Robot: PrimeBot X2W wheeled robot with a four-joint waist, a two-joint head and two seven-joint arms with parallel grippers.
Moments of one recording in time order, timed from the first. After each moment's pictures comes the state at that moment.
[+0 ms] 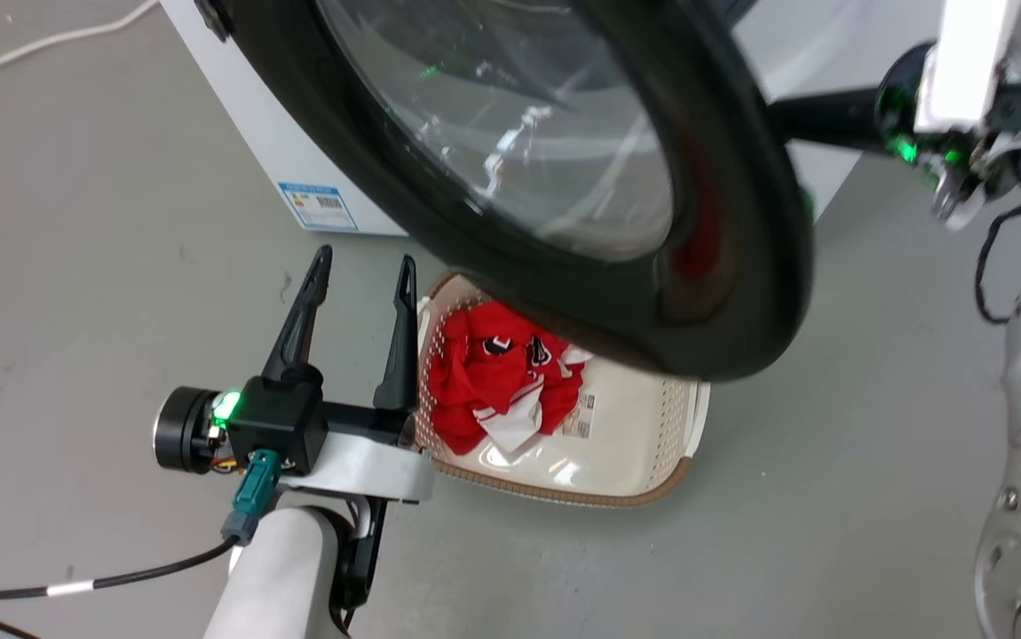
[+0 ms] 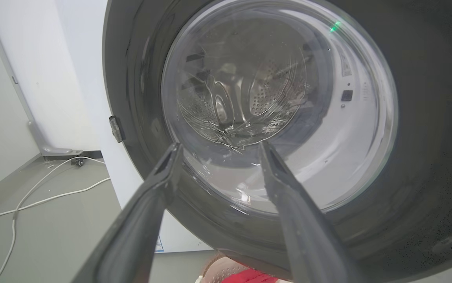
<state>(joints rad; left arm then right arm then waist) -0.28 0.05 -0.19 0.07 -0.08 0.04 -0.26 -1.07 -0.08 -0.16 0.56 0.94 0.13 1.36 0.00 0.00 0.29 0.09</state>
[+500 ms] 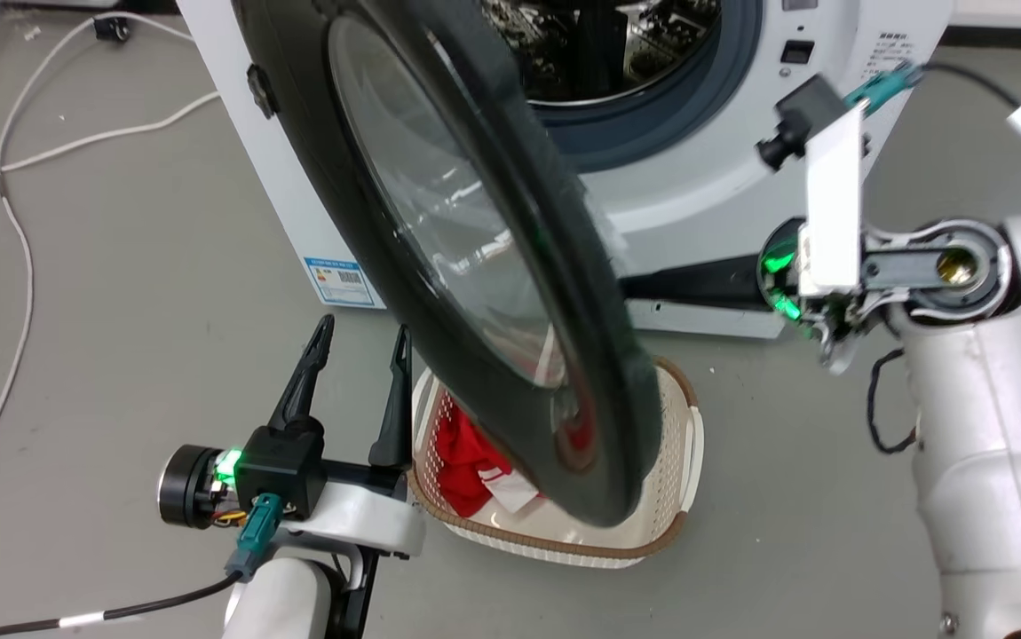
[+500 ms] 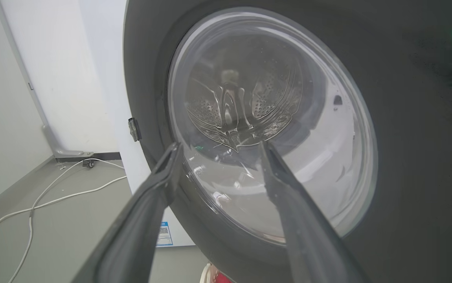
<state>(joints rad) -0.18 0.05 -0.17 0.11 -0.06 0.00 -0.26 -0.83 -0.05 0.04 0.49 1.21 0.13 1.34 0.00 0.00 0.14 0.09</state>
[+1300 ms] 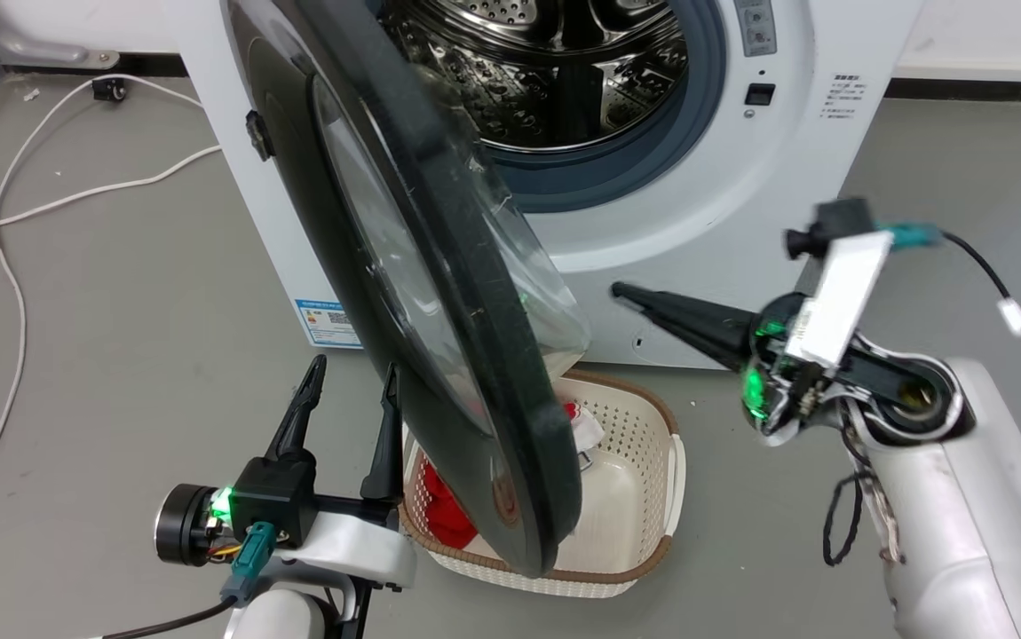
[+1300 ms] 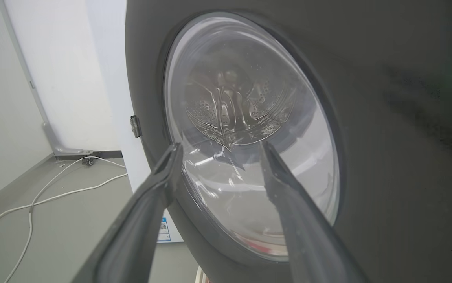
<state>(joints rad) -0.12 0.05 -0.15 0.12 -0.07 0.00 -0.26 -0.61 -0.05 0.11 0.46 1.48 0.13 0.89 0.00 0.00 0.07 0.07</state>
